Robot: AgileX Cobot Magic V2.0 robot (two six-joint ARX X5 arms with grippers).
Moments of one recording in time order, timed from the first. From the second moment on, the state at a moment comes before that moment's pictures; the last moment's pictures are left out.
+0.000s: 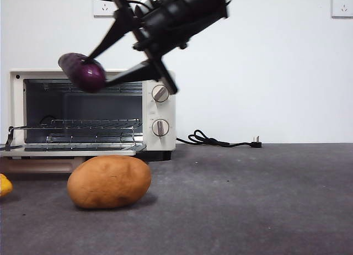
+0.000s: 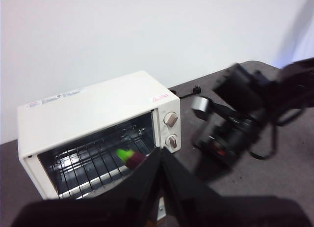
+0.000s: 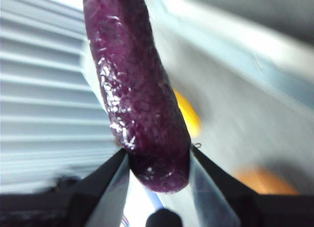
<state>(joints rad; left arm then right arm) -0.16 0.63 1.28 -0.86 0.26 0.12 0.69 1.97 1.63 -0.46 -0.75 0.50</state>
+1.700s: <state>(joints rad) -0.16 0.55 1.28 -0.99 0.26 0.12 0.71 2.27 1.87 -0.01 -0.19 1.16</state>
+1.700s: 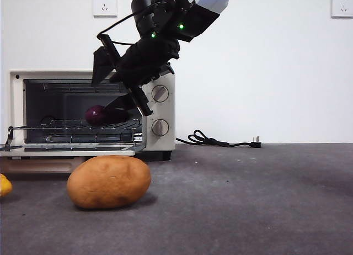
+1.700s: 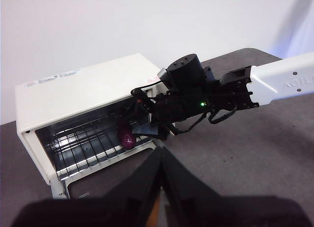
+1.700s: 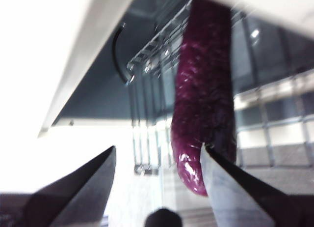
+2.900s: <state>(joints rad) -0.19 0.55 1.28 -0.96 0.17 0.13 0.74 1.76 1.87 -0.46 -0.15 0.55</state>
